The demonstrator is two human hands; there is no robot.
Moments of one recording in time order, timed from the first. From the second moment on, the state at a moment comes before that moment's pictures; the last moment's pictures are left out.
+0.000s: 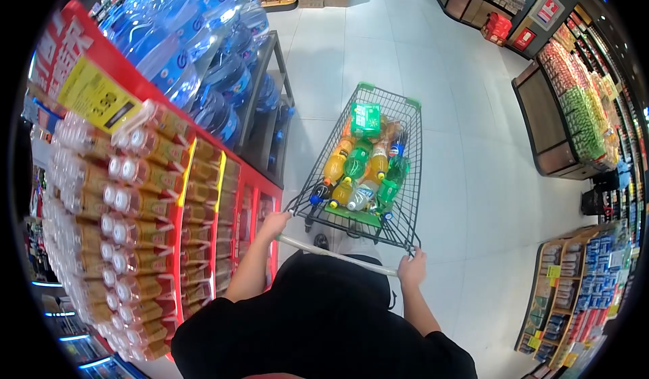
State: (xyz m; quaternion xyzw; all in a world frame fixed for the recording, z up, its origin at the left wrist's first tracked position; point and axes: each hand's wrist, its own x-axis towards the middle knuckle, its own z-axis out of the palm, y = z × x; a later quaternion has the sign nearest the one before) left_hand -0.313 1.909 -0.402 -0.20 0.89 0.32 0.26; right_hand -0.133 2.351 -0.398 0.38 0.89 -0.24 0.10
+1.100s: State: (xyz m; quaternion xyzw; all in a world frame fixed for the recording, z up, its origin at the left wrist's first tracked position) left_hand -0.677 2.030 -0.449 -0.39 0.77 0.47 0.17; right_hand -0.690 2.514 -0.445 0.21 0.94 -0.24 0.13
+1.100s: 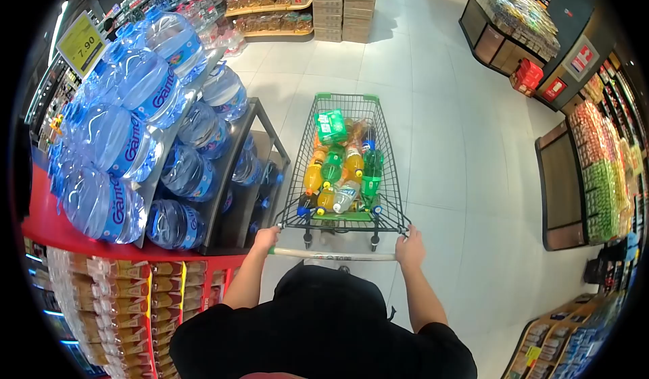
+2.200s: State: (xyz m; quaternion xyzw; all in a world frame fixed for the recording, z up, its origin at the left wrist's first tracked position) left_hand -1.092 1.978 -0.509 -0.45 0.70 0.52 0.17; right_hand -1.259 2.502 -0.627 0.26 0.86 -0.38 0.24
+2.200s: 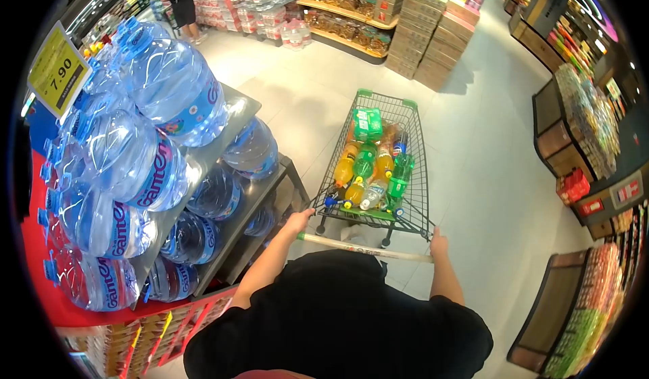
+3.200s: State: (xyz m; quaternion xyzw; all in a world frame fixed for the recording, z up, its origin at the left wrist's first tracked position) left_hand -1.304 1.948 -0.527 -0.51 0.63 0.58 0.07; right_hand -1.705 2.340 -0.628 0.01 0.93 -0.24 0.29
